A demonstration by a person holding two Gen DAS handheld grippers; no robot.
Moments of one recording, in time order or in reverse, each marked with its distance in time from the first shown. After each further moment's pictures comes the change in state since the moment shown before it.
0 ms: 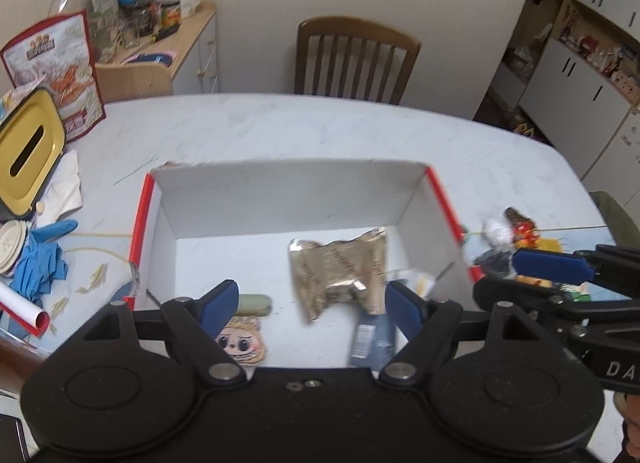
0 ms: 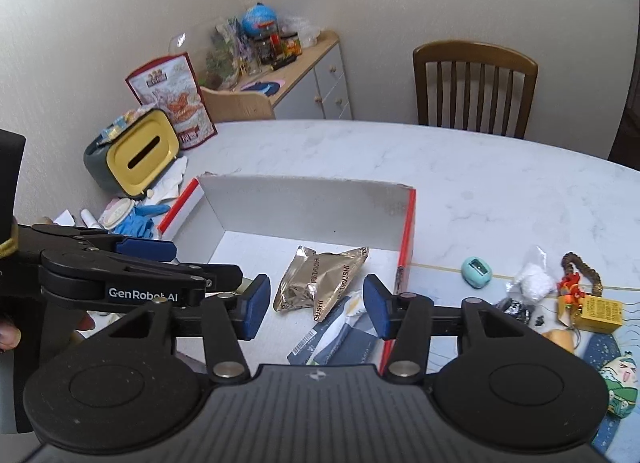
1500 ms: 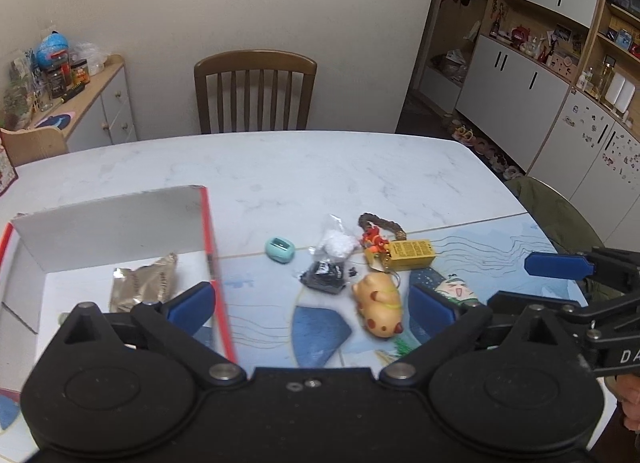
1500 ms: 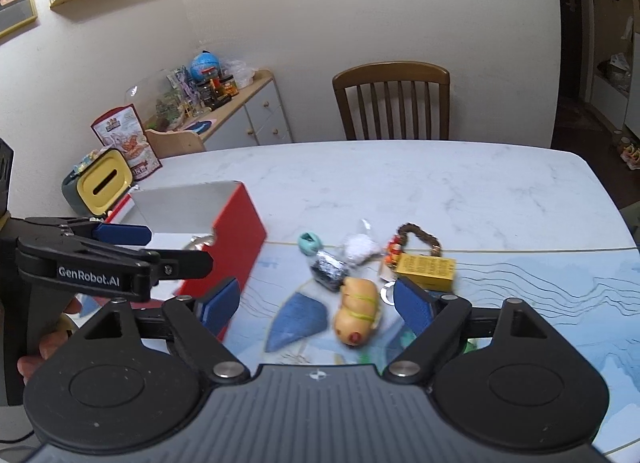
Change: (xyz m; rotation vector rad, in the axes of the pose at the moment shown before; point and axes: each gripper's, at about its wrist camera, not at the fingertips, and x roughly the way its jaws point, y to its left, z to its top) left arm -0.007 -0.189 -0.027 0.112 -0.098 -0.097; right arm -0.128 -0.184 -0.071 0.074 -0.102 -0.046
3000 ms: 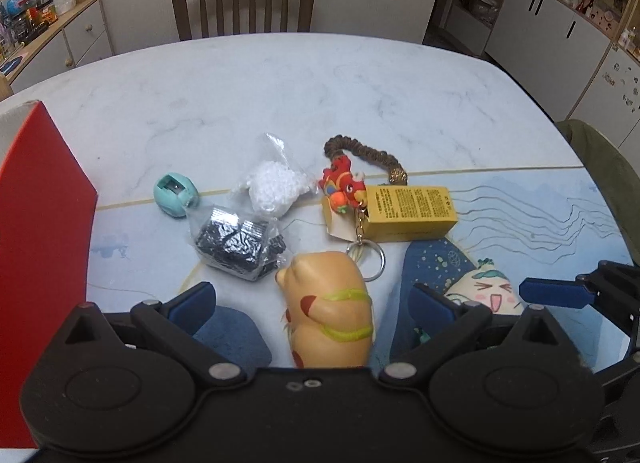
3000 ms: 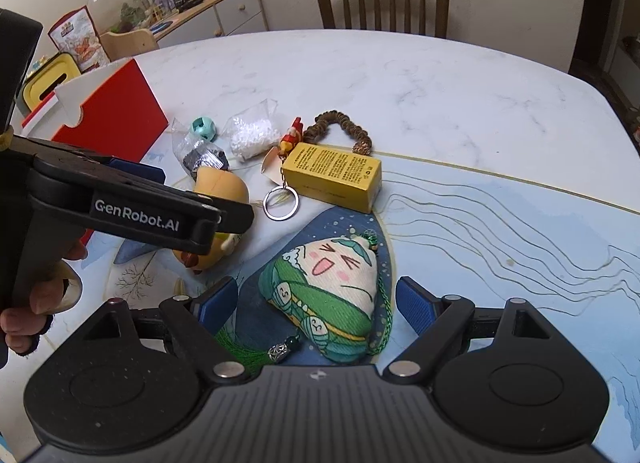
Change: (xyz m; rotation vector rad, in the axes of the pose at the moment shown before) left arm 0.172 -0.073 -0.014 -0.034 0.201 0.074; right arm 0.118 -0.112 -0.046 -0.098 0.245 -0.010
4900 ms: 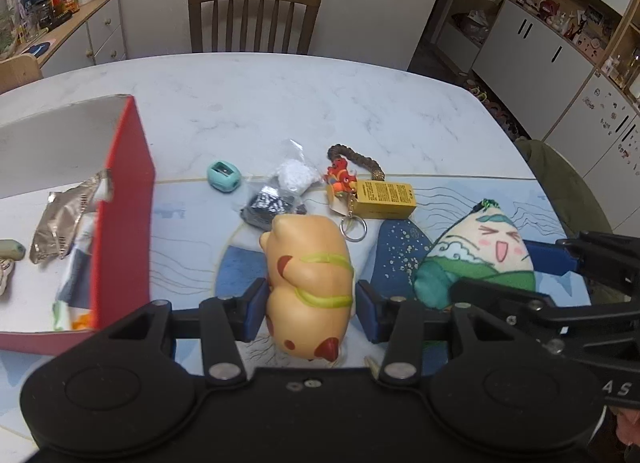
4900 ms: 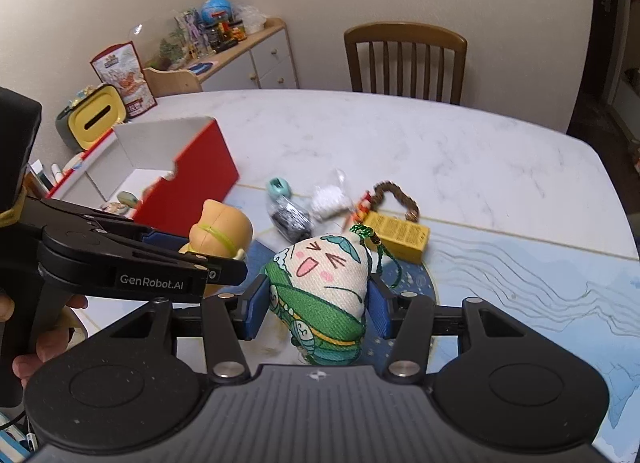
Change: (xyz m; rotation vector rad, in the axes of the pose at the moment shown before) left arm -0.104 0.034 -0.028 -0.063 -0.012 -0.083; right arm -0.096 0.072 0.021 -0.026 -0.114 0.022
